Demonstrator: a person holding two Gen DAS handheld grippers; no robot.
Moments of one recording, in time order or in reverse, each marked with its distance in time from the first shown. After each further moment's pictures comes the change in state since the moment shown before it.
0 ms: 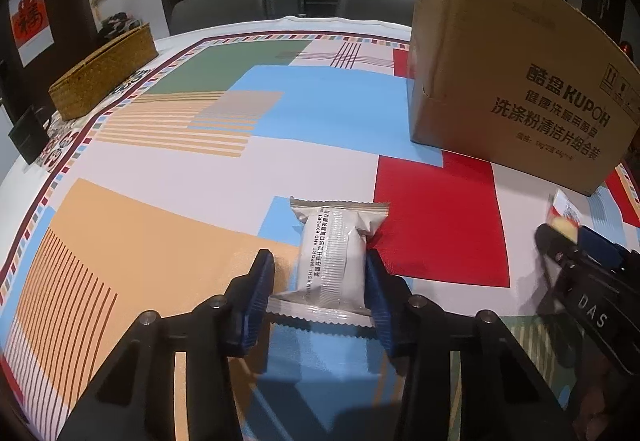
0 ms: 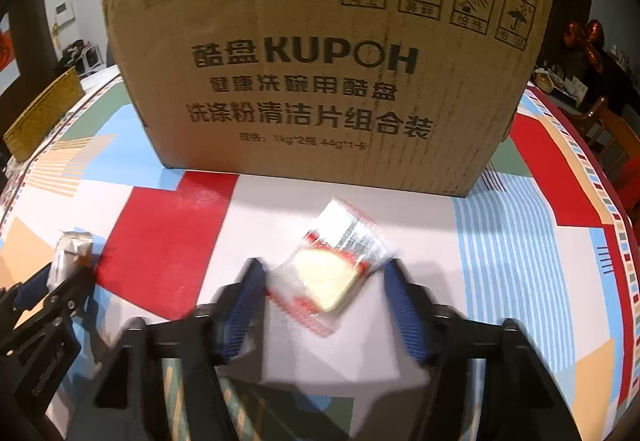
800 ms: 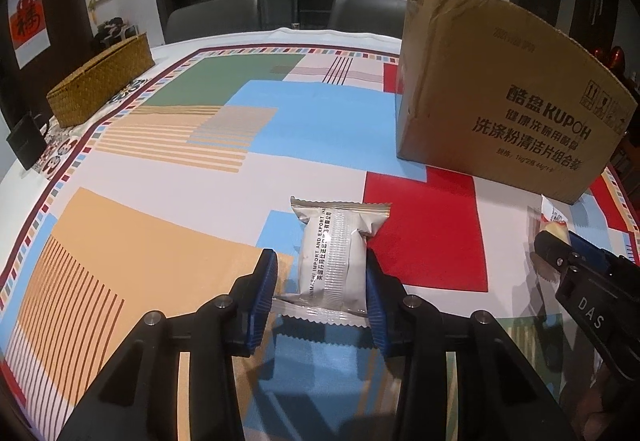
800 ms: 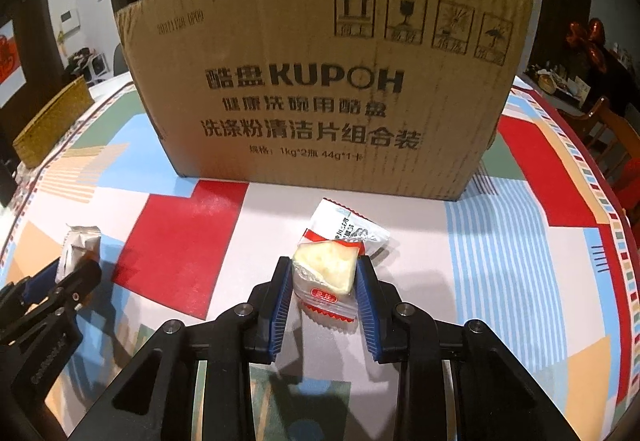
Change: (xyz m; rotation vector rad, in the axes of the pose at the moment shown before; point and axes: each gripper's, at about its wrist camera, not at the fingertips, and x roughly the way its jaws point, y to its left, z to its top) left arm -0.017 -0.001 0.005 0.001 -0.033 -0.033; right arm -0.018 -0.011 0.004 0.023 -0.024 0.027
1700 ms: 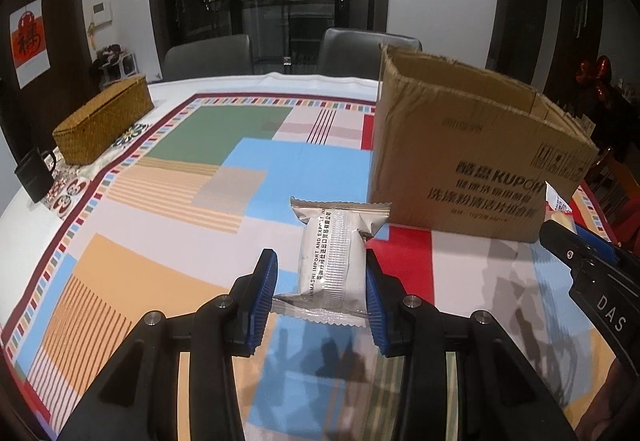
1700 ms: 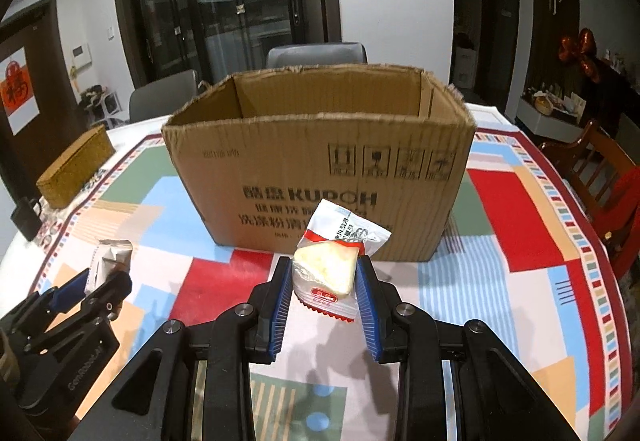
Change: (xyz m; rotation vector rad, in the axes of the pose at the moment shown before) left arm -0.053 -0.013 0.036 0.018 -0.107 -0.024; right arm -0.072 -0.006 0.032 0.029 -0.143 0.032
